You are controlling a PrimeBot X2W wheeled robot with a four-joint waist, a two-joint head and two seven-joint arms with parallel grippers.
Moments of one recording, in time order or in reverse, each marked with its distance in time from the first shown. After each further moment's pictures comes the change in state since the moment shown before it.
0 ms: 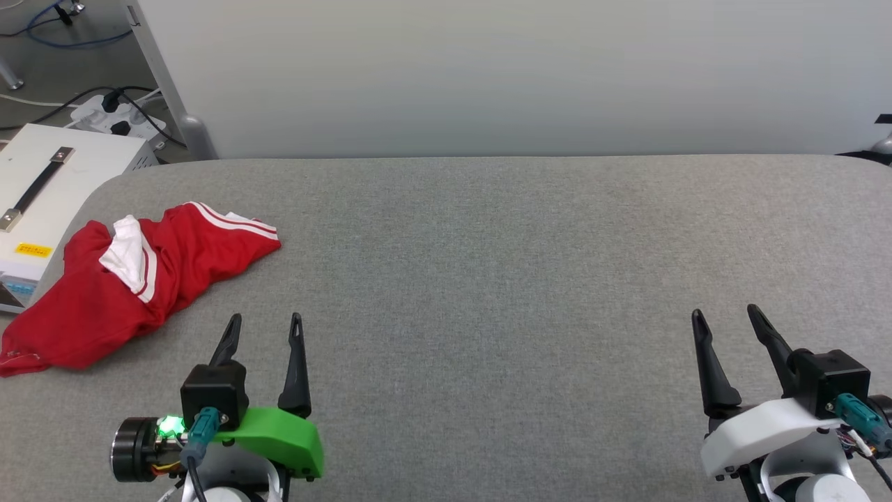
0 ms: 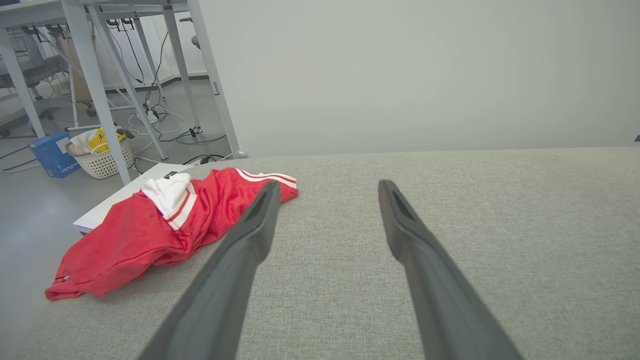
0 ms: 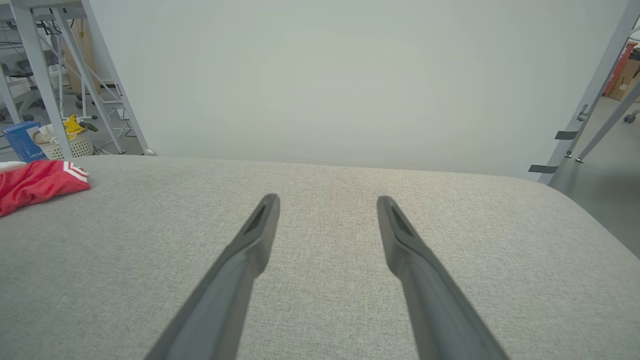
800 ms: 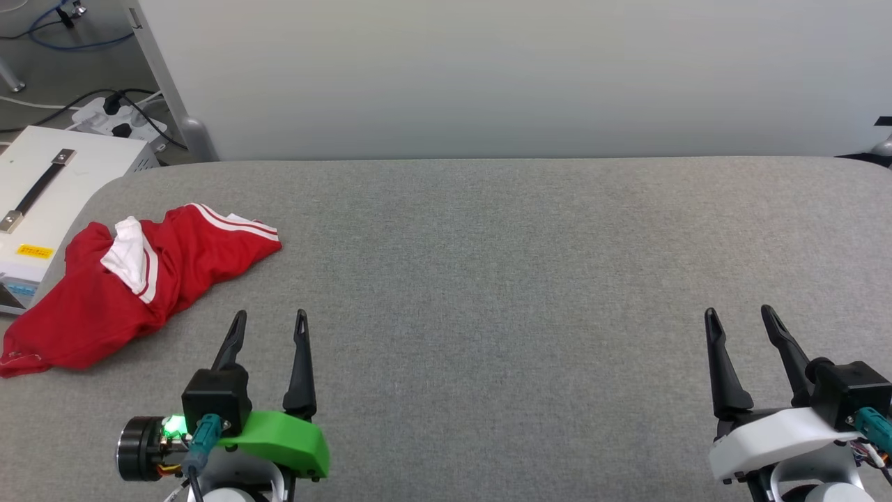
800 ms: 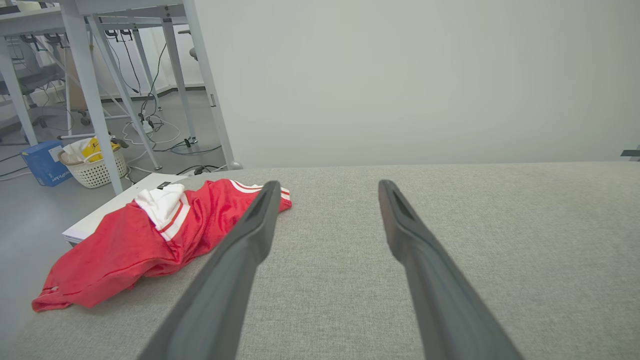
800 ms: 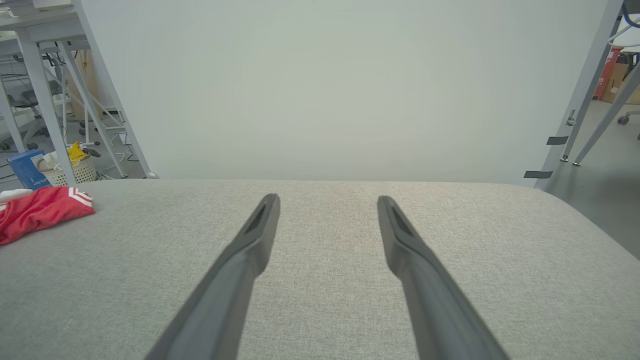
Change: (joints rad) left arm 0.001 0.000 -0.016 0.002 -0.019 0.002 -0.048; right arm 0.024 0.000 -0.012 -0.024 0.042 0.000 -0.051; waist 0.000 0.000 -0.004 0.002
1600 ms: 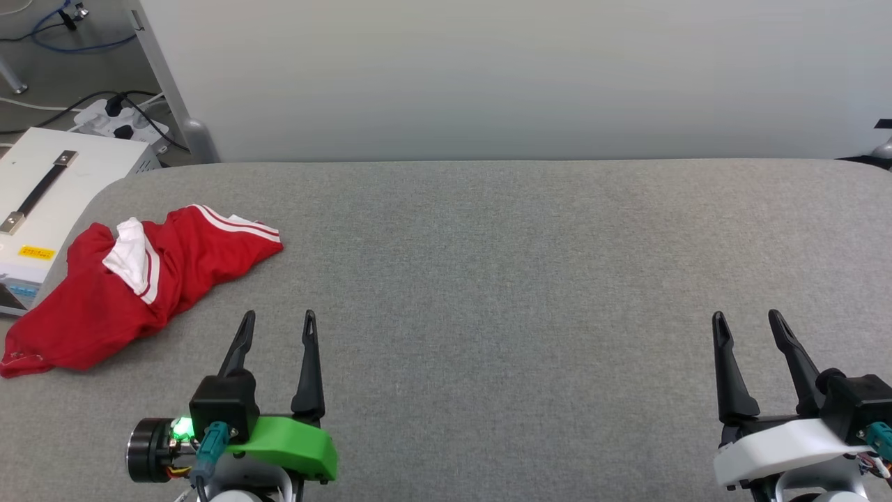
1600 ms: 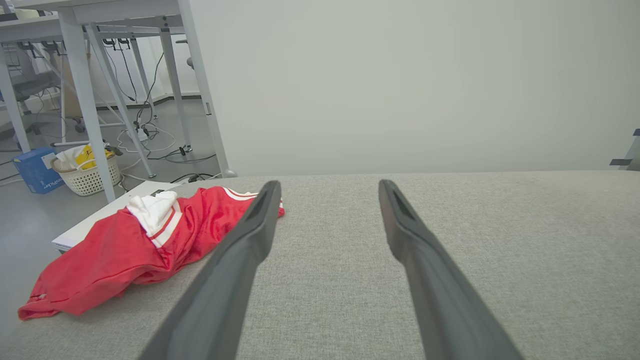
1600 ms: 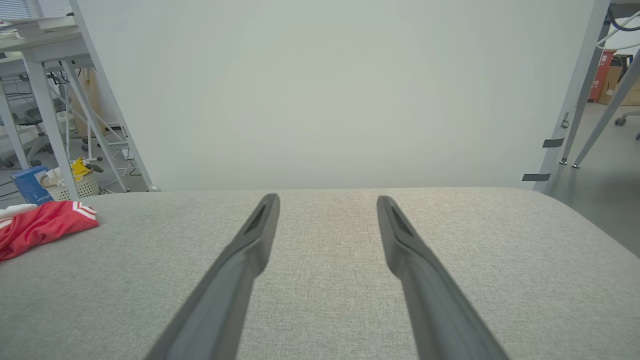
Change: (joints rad) left arm 0.001 0.000 -0.025 0.016 -0.012 0.009 -0.051; right arm 0.021 0.000 -0.005 -0.002 0.026 0.000 -0.050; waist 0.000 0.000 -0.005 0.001
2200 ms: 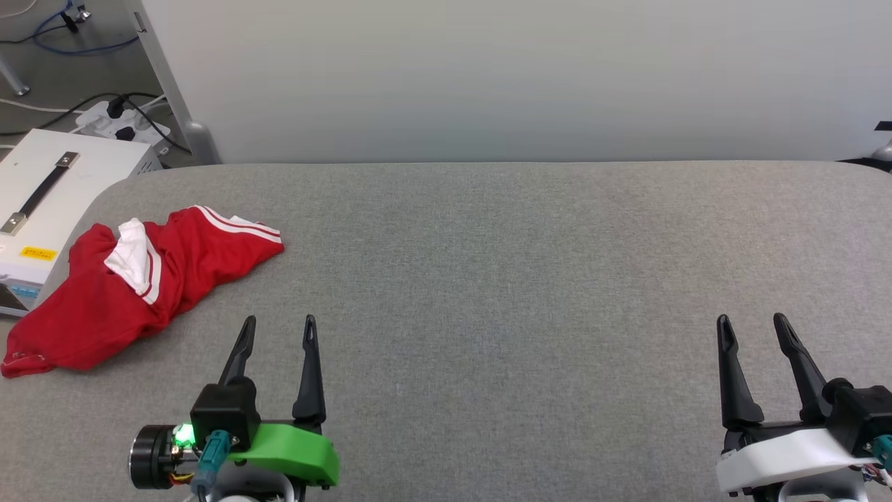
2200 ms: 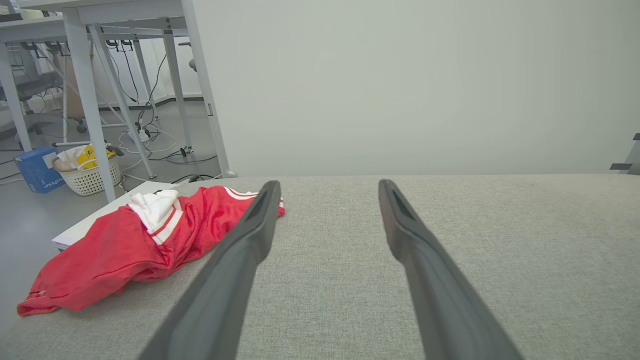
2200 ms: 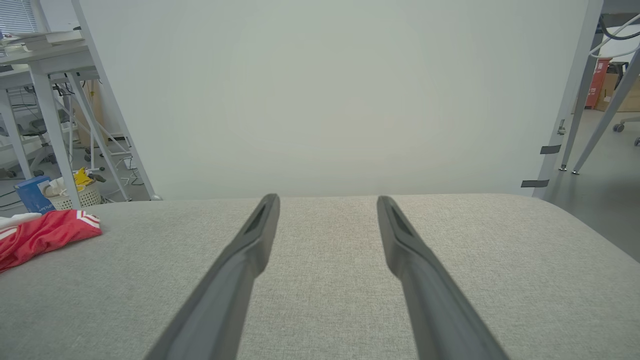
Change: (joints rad) left arm 0.006 0.000 -0.005 0.020 -0.010 0.008 -0.036; right arm 0.020 0.000 -0.001 -0.012 0.009 0.000 -0.038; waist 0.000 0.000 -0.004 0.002
